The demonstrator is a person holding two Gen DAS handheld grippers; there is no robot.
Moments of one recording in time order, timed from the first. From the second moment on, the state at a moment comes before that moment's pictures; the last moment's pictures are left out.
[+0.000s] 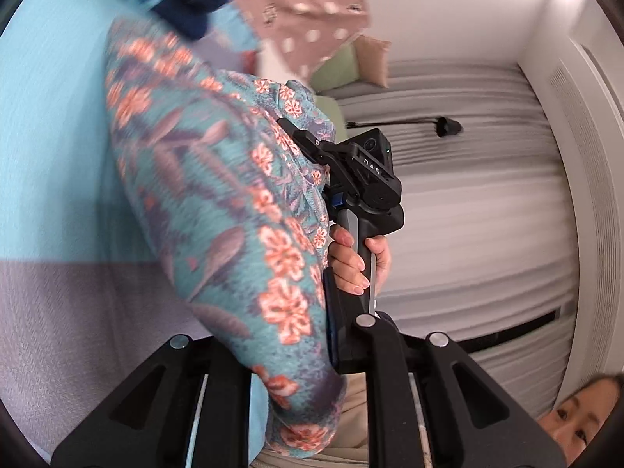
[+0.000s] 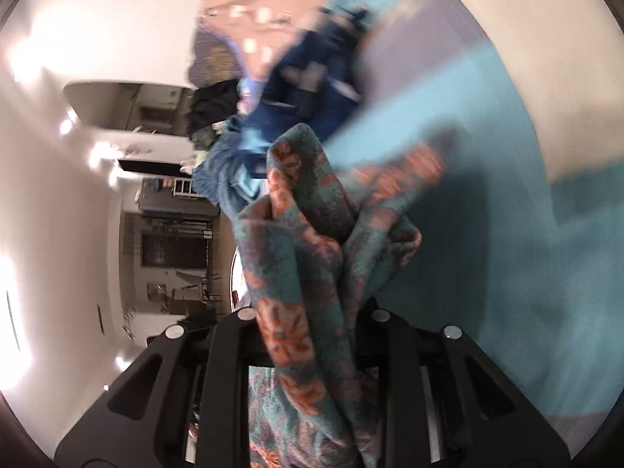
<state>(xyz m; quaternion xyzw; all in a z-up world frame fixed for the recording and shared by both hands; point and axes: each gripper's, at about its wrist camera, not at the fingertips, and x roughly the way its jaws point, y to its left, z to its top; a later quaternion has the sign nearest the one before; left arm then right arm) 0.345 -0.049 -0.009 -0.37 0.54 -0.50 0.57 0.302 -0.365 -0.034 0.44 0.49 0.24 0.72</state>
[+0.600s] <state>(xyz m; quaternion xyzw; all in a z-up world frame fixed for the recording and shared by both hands) 0.409 -0.144 0.124 -0.31 0.44 -0.63 0.56 0.376 -0.520 0.177 0.31 0.40 0.14 0.85</state>
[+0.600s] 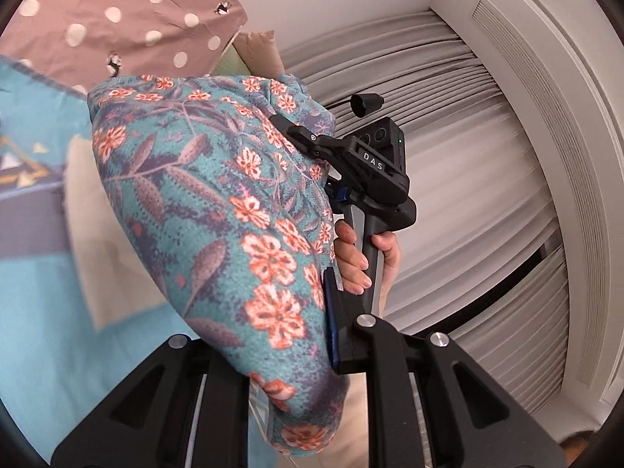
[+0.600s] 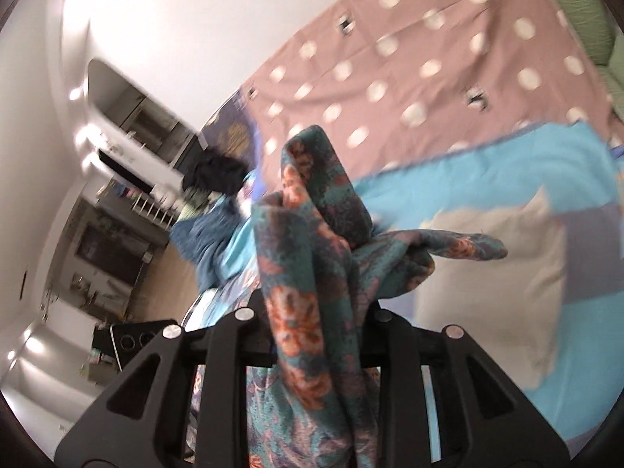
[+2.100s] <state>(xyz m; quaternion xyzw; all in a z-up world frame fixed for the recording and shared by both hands) 0.433 -0.153 -0.028 -0.27 0.56 -0.50 0.60 0.268 -0.579 0.022 0.25 0.35 0.03 0.90</state>
